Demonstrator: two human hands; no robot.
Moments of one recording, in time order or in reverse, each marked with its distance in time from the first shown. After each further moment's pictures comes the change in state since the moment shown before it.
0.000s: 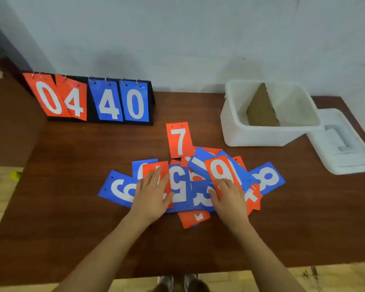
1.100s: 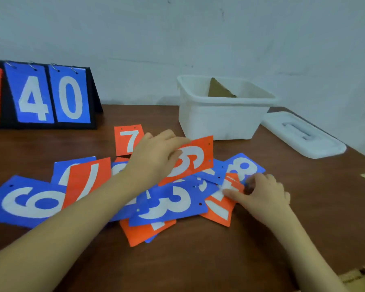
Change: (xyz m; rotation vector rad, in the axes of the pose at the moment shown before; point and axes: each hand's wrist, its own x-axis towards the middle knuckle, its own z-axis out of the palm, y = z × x) left_hand 0.096 0.081 0.049 0.022 0.781 0.770; right_hand 0.003 0.134 0.014 0.069 0.443 0.228
